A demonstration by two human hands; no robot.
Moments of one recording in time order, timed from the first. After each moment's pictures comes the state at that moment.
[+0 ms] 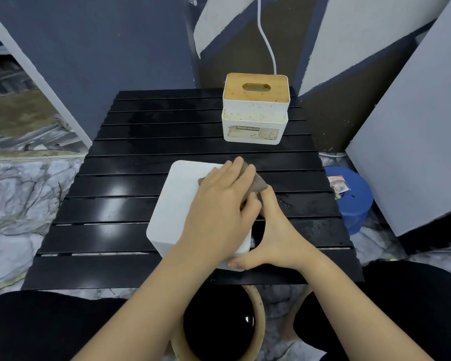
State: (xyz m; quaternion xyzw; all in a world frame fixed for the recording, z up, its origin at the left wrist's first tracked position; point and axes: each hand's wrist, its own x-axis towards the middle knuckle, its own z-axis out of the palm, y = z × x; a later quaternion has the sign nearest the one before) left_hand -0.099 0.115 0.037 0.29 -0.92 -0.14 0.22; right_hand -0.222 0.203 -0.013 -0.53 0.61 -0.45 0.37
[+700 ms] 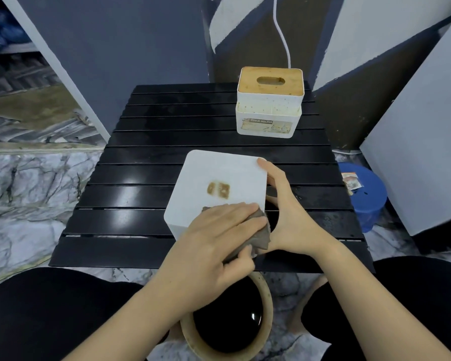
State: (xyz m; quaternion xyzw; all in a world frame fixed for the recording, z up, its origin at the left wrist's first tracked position) left_hand -0.020 0.149 0.036 0.14 -0.94 -0.18 0.25; right_hand -0.226 0.204 -0.013 -0.57 0.62 -0.43 0.32
